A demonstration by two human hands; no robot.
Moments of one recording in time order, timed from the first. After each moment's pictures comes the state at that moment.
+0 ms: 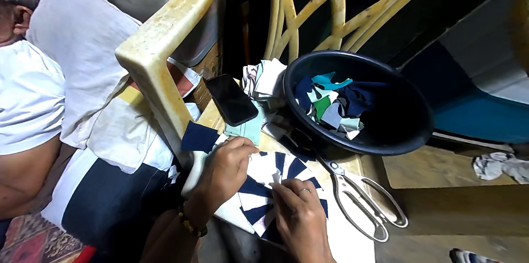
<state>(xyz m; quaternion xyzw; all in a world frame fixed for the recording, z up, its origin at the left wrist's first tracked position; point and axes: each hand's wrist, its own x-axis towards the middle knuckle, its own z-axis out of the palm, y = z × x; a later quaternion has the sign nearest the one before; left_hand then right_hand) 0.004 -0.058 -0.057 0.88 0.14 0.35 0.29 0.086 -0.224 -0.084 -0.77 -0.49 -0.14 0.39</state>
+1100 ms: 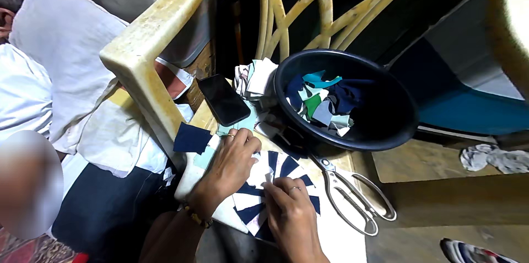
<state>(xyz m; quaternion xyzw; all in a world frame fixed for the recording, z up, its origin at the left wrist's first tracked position) 0.027 -0.060 -0.047 0.94 0.15 0.18 0.25 0.086 -0.222 -0.088 -0.77 -0.49 -0.15 0.38</state>
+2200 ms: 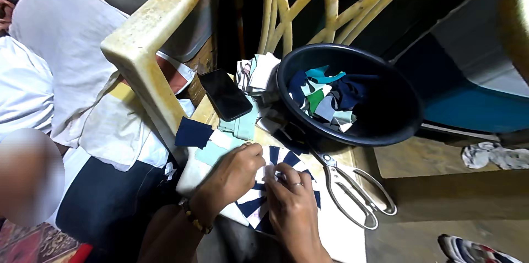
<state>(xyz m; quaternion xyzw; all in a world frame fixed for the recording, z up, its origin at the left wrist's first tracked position) 0.016 -0.073 -0.060 0.94 0.03 0.24 0.24 0.086 -0.222 -0.084 -0.77 -0.50 -0.17 0.36</state>
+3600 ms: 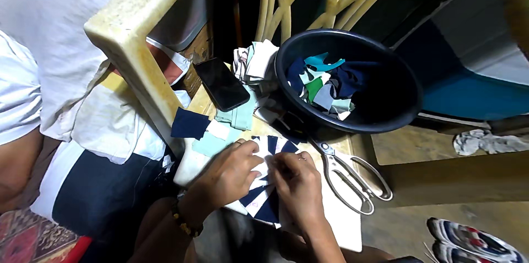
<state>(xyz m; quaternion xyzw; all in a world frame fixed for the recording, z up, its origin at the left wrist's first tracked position) -0.004 -0.078 -0.046 0.95 0.04 0.13 0.27 0.108 -0.218 -0.080 -0.78 -0.45 -0.08 0.43</state>
